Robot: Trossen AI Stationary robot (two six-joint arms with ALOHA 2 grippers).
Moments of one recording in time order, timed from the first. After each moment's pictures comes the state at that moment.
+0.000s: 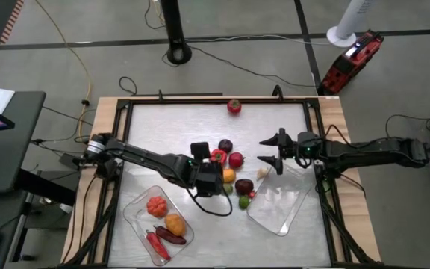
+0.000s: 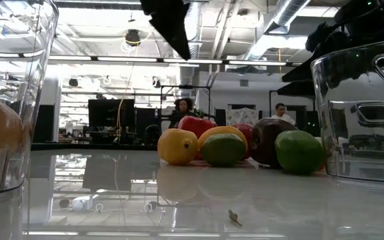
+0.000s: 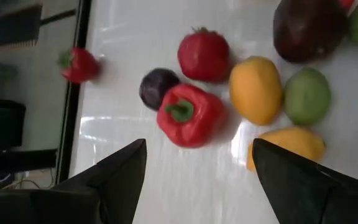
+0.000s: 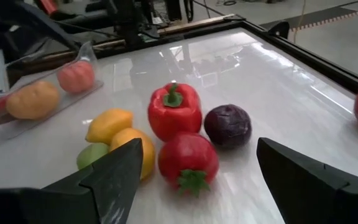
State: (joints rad) left arm -0.26 1.87 1.71 -1.05 -0.60 -0.18; right arm -0.17 0.76 0.21 0.28 0.00 0.15
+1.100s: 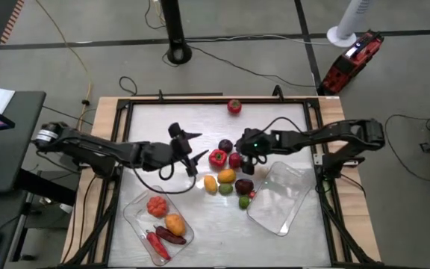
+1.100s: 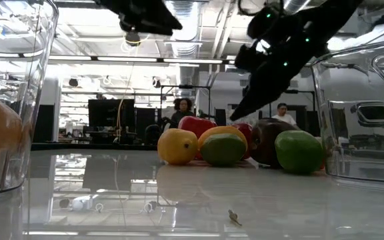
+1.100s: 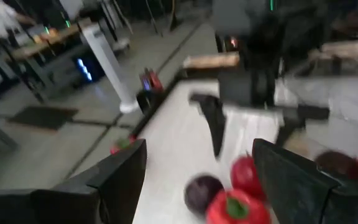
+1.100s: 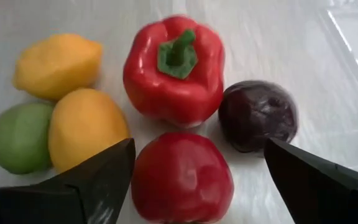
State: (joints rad) left arm -0.14 1.27 0.85 0.12 -0.64 0.09; right arm -0.14 1.50 0.78 -0.02 0.00 -0.06
